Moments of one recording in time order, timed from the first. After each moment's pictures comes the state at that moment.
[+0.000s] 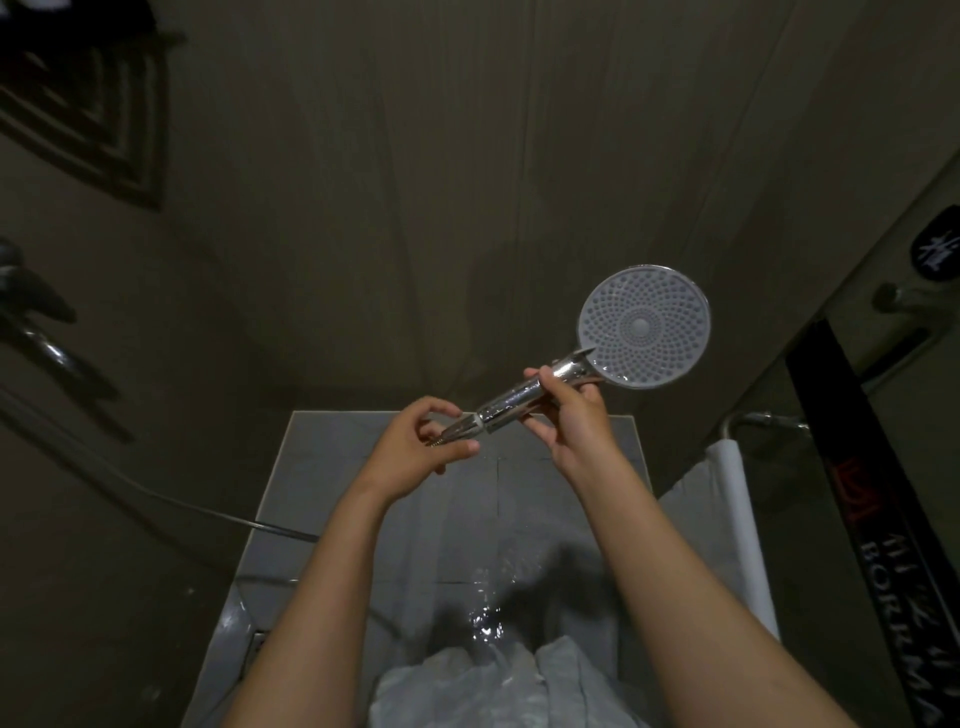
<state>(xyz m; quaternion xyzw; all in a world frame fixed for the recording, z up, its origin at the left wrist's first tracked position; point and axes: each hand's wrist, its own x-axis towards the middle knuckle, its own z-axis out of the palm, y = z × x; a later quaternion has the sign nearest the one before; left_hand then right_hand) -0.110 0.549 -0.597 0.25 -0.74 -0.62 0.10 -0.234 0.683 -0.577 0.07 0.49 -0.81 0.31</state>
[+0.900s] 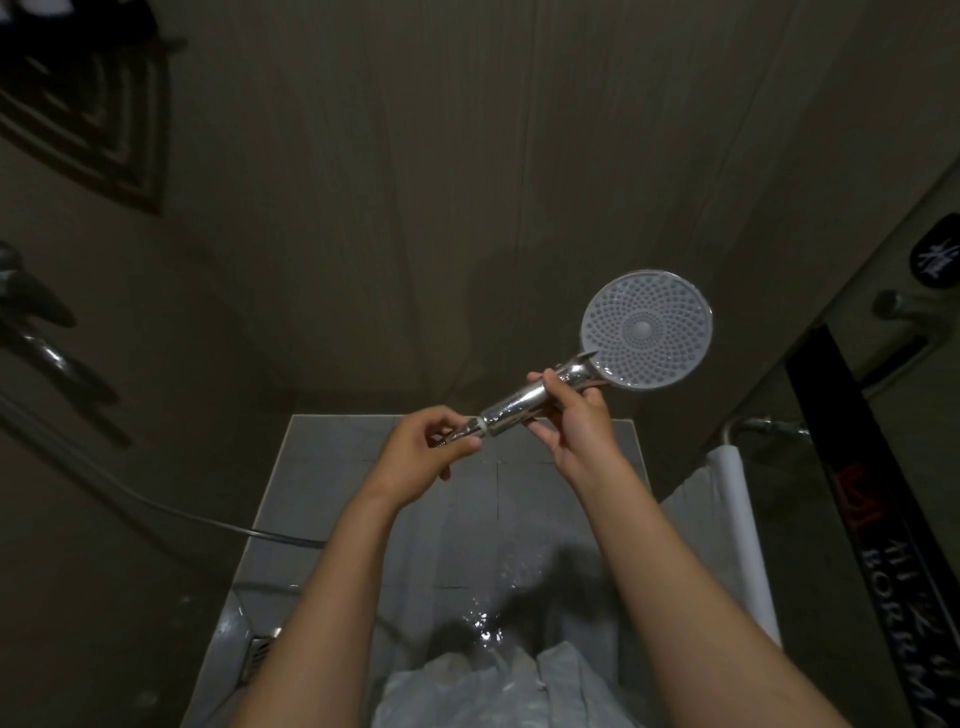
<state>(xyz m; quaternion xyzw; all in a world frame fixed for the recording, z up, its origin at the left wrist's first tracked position) -0.116 0.552 -0.598 0.21 -0.76 -0.60 0.11 -0.235 0.682 -0.575 0.08 0.48 -0.82 0.30</state>
